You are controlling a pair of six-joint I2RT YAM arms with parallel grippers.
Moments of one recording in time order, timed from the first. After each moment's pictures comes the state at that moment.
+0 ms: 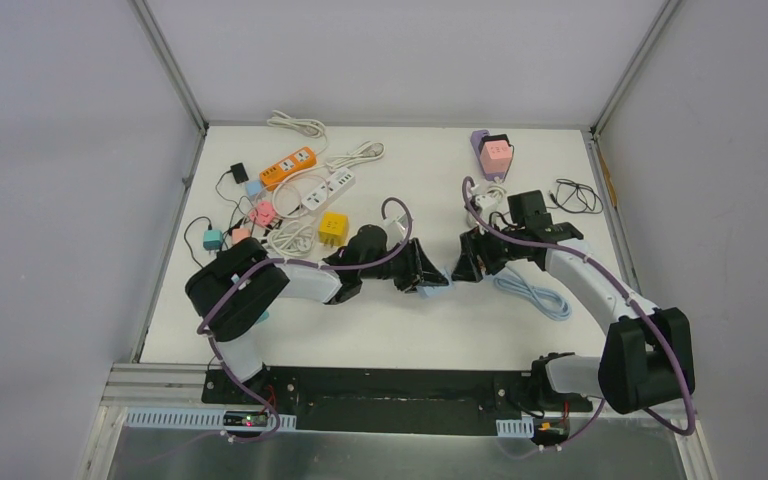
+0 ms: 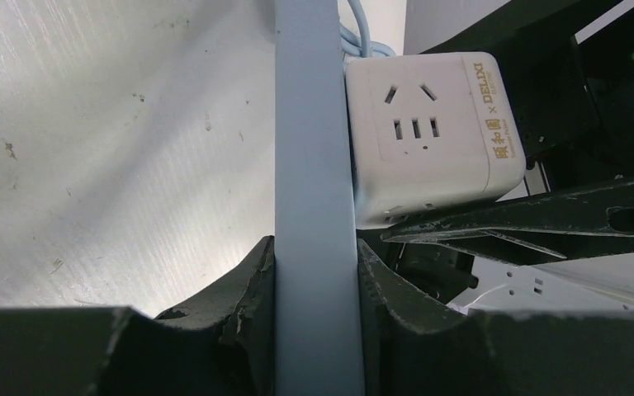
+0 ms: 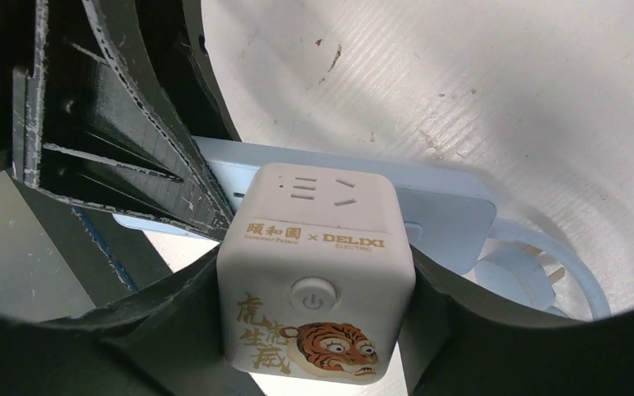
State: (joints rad) left arm -0.85 1.74 0.73 0.75 0.49 -1.26; right arm 0.28 1.29 0.85 -0.60 -0.65 -0.19
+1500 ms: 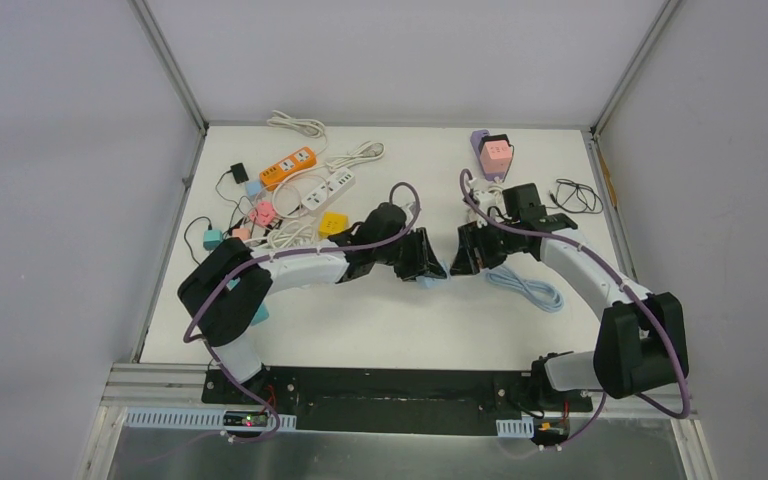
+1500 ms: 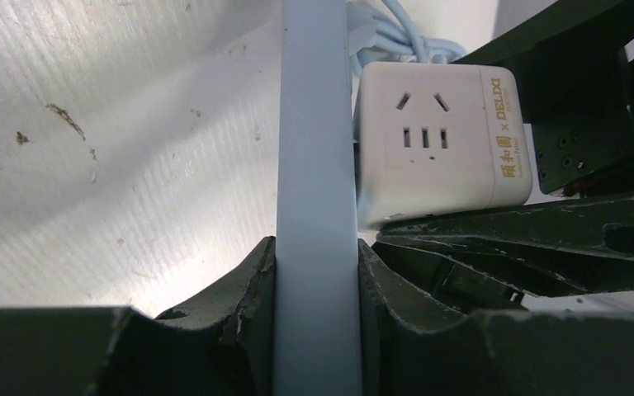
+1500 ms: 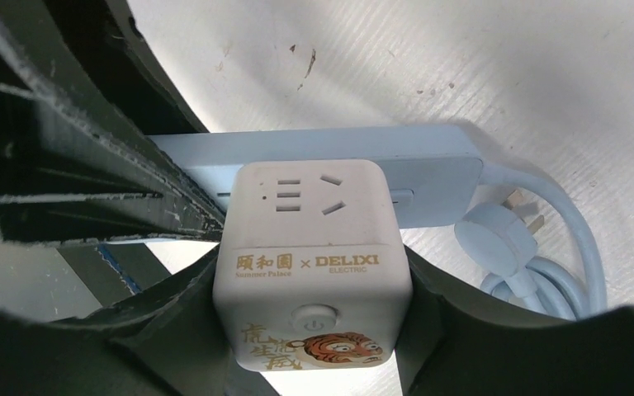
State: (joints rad) left arm -0.86 1.70 1.02 0.13 0.37 -1.03; right arm 0.29 1.36 0.92 -0.63 -0.57 -0.11
